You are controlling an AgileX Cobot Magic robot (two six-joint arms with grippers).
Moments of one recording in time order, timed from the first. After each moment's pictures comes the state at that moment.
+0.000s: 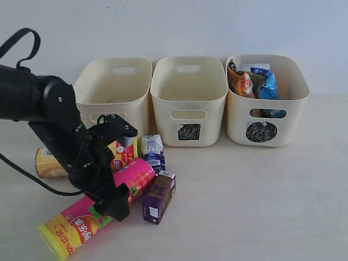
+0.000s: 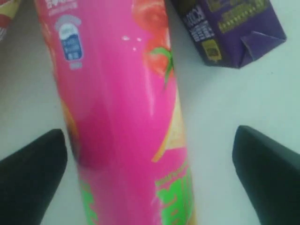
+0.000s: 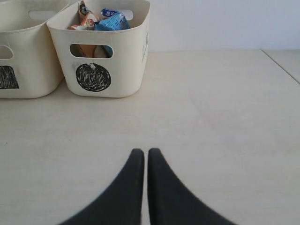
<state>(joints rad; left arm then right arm) -0.47 1.86 -1.13 -0.20 0.74 0.56 0.00 0.01 -0.01 0.02 0.33 0.00</state>
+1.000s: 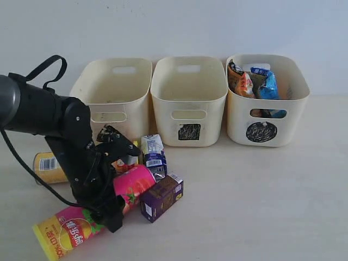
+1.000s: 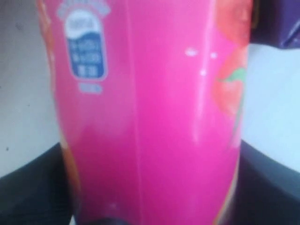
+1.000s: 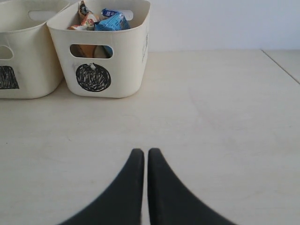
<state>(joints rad) -0.47 1.98 -1.15 -0.16 0.75 0.53 0.00 0.01 0.00 0.02 0.33 0.00</state>
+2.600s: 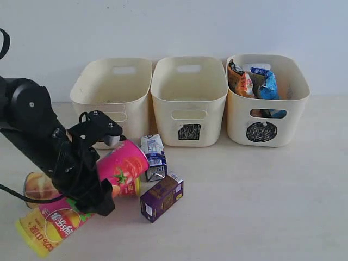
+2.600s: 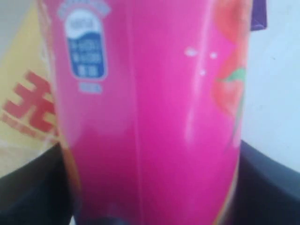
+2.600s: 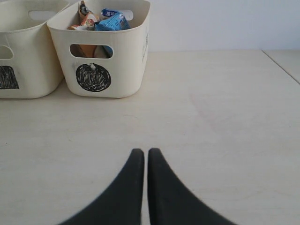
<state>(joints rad) -0.45 1.73 -0.99 -0.18 0.65 0.53 0.00 0.01 0.00 0.02 0.33 0.00</state>
